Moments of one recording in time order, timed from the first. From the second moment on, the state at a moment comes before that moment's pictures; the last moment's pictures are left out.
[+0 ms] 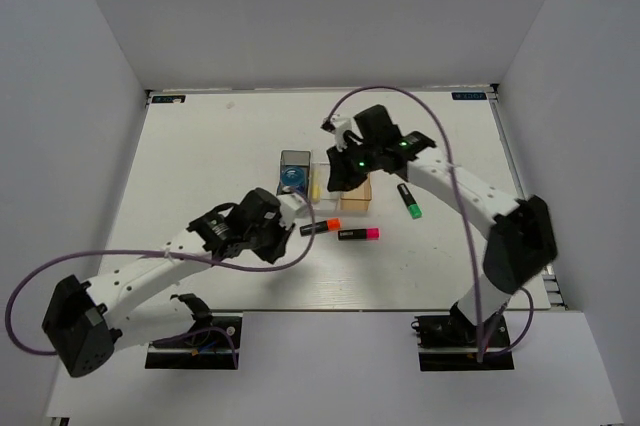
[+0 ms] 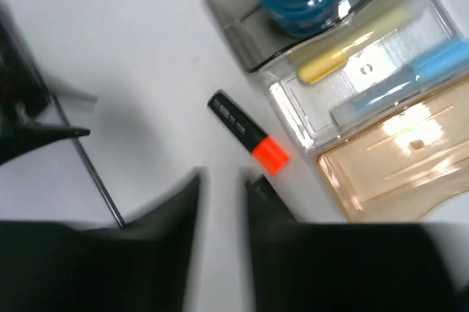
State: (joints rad) left arm -0.79 1.05 0.72 -0.62 0.06 -0.10; right arm 0.66 1.67 1.40 -0.59 -0.44 0.04
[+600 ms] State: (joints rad) left arm -0.86 1.61 1.08 -0.48 0.02 0.20; right arm 0.46 1.09 0.91 -0.73 -0.70 -0.73
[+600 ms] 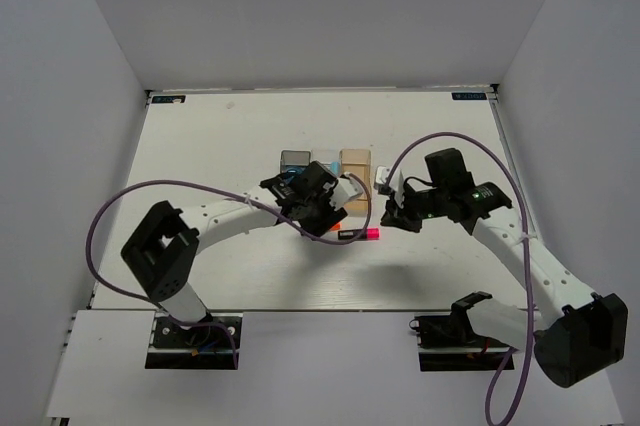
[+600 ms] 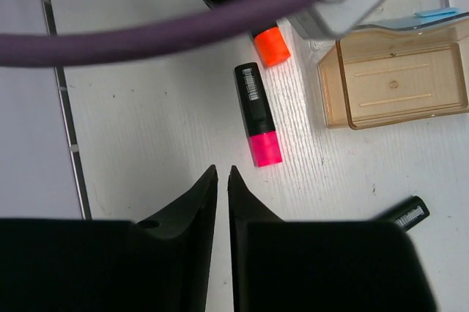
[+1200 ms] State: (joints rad) left arm -0.83 1.76 1.13 -0.44 0.08 0.23; right arm 0.40 1.07 0.89 -0.75 -0.78 -0.74
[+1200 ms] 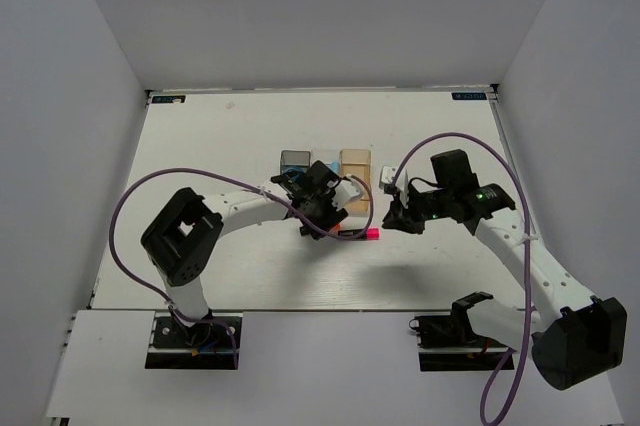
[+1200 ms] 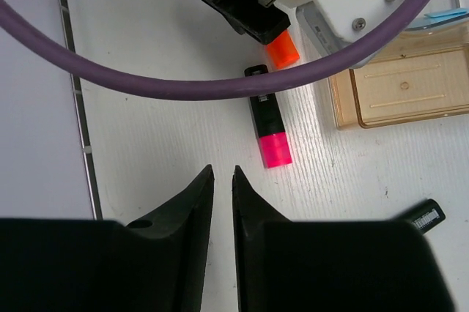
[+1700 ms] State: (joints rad) left arm -0.79 1.82 1.13 -0.41 0.12 0.21; right arm 0.39 1.07 0.89 -0.76 -0.81 -0.77
